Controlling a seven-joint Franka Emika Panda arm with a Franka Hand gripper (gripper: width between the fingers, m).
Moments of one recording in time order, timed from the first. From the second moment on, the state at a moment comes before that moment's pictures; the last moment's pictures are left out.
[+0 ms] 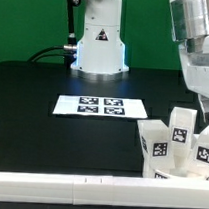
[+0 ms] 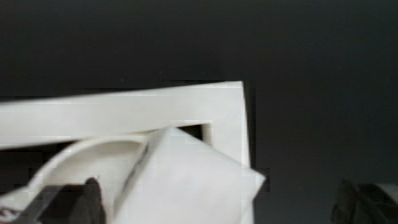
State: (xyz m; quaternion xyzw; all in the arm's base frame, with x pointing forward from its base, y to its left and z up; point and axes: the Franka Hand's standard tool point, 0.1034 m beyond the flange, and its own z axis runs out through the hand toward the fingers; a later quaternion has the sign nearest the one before) arm 0.649 0.122 0.096 -0.70 0.69 -0.02 0.16
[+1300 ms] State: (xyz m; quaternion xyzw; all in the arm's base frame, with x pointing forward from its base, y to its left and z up) arm 0.641 0.133 0.098 -0.99 -0.12 -0.07 0.01
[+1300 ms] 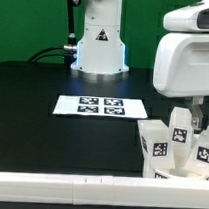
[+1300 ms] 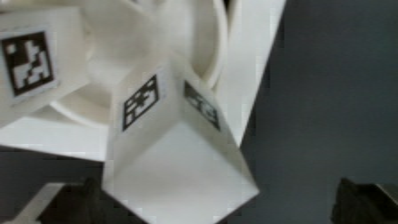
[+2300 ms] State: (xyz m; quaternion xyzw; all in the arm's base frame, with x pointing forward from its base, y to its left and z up) arm 0.633 0.111 0.072 -0.96 -0.27 -0.05 -0.03
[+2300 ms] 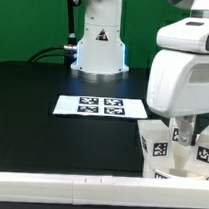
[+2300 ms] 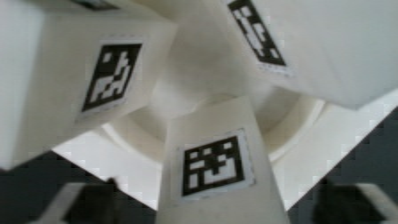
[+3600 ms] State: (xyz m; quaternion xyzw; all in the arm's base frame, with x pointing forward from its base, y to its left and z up) arm 0.636 0.073 0.072 -0.87 0.49 -0.05 0.02
